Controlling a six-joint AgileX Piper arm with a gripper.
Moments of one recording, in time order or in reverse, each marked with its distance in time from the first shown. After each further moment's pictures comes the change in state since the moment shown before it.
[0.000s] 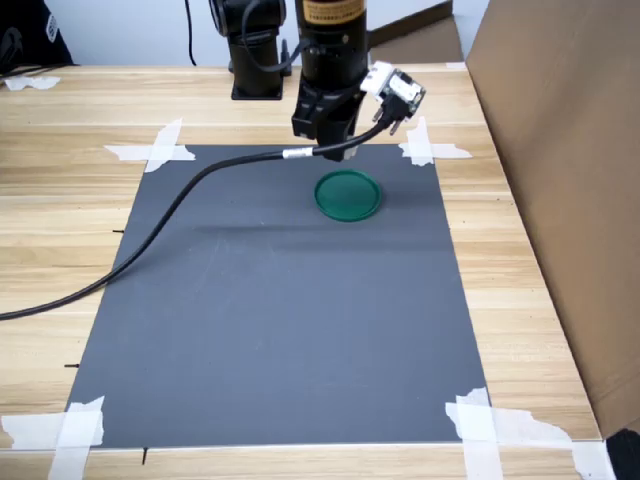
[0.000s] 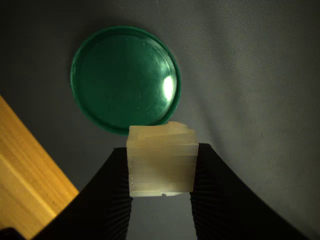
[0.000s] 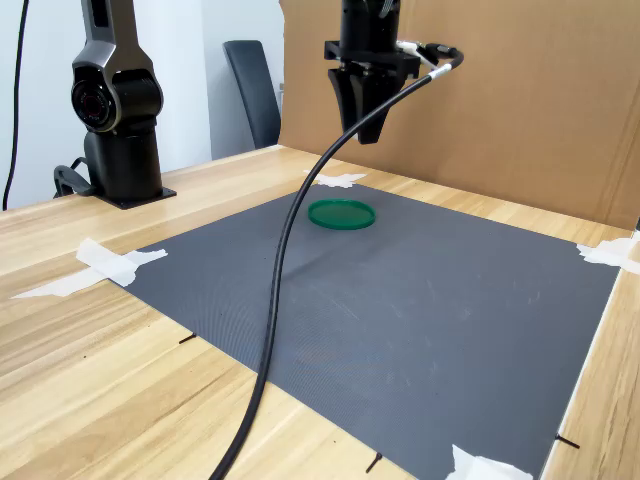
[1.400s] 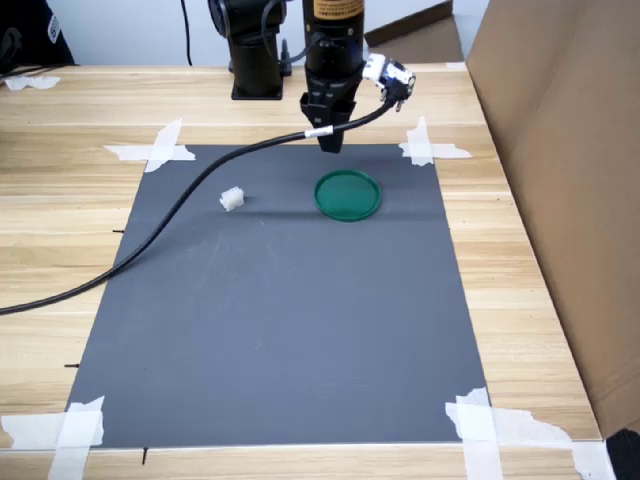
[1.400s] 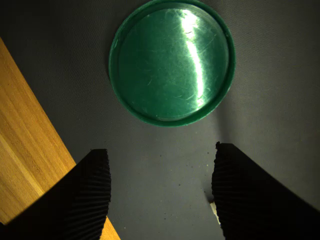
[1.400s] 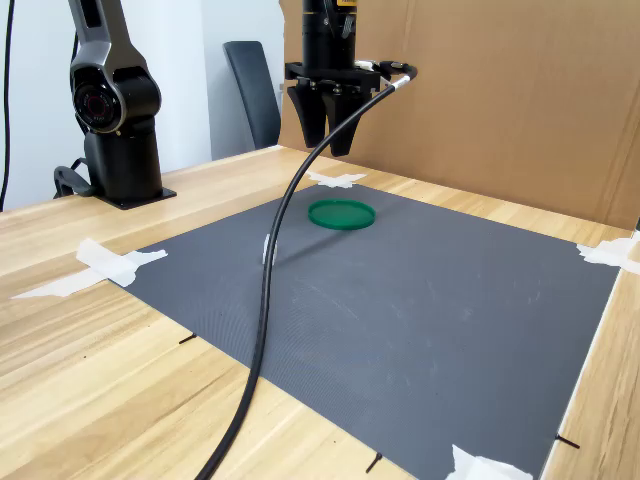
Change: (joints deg) arm 6.5 -8.1 16.2 -3.5 -9.1 -2.3
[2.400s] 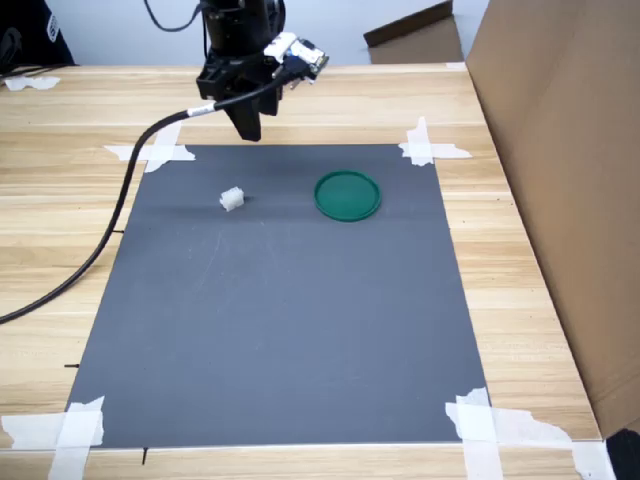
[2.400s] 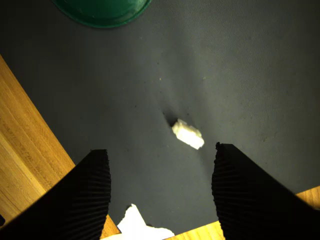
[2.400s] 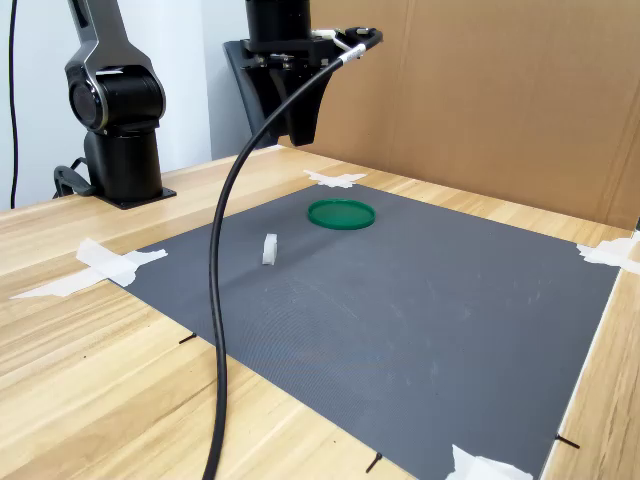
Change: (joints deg) arm -21.7 -6.7 0.3 3.7 3.7 -17.5
